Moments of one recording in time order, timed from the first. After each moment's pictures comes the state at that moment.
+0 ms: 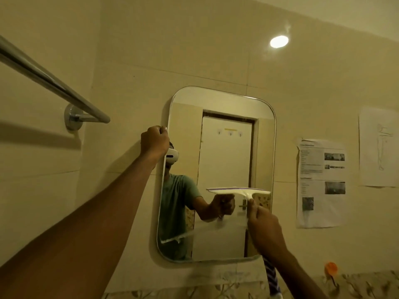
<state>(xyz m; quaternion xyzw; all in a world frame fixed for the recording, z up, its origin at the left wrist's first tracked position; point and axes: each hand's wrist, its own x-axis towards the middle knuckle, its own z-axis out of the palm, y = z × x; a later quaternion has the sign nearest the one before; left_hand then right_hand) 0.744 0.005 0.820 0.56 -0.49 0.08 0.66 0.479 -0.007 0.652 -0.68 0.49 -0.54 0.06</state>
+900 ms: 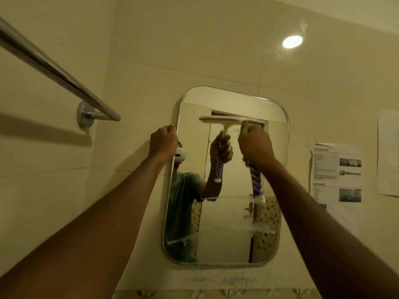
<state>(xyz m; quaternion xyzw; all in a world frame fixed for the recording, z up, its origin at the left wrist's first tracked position) 0.743 0.012 0.818 0.53 -0.50 0.02 0.68 0.537 0.012 0.834 -0.69 0.40 -0.60 0.01</state>
